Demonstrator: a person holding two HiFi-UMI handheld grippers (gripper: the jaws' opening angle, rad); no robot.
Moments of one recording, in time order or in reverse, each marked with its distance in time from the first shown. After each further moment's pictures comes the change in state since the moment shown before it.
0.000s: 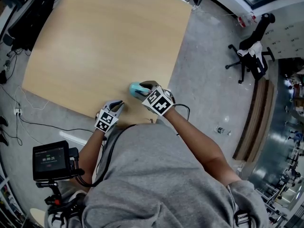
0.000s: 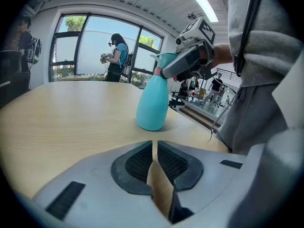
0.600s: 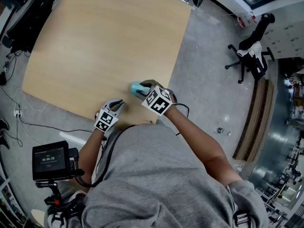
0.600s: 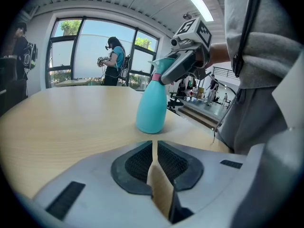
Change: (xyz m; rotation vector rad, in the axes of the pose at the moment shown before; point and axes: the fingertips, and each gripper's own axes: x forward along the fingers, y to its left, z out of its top) left arm -0.001 0.001 0.013 0.058 -0.021 -0.004; right arm 0.000 -0.005 -0.005 -0.128 0.072 -0.020
